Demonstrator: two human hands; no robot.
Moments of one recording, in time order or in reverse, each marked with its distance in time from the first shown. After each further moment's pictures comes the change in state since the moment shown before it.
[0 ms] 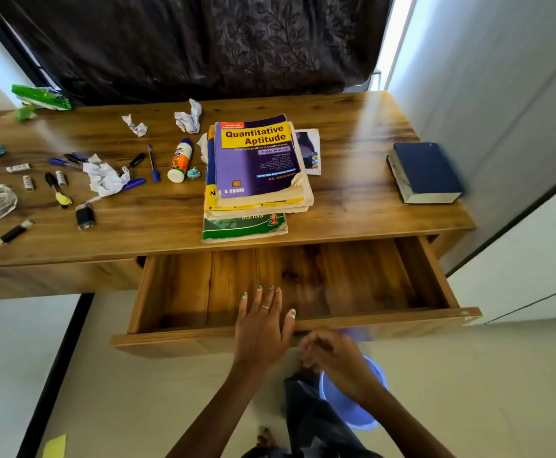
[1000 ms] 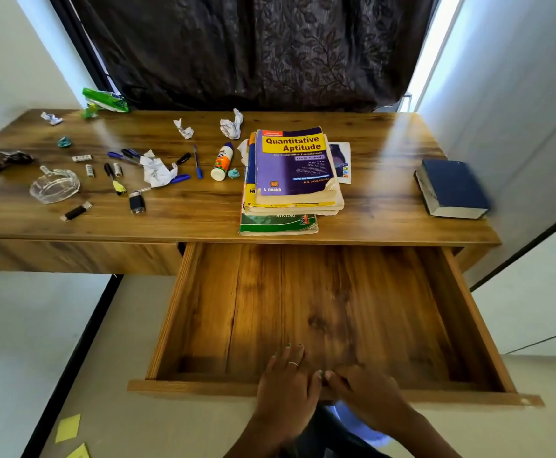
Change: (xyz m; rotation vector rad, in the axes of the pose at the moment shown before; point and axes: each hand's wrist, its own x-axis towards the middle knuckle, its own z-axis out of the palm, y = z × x) left_hand -0.100 0.012 0.006 -0.165 -0.191 0.045; right_hand -0.038 0.020 0.011 -0.964 -0.090 -0.170
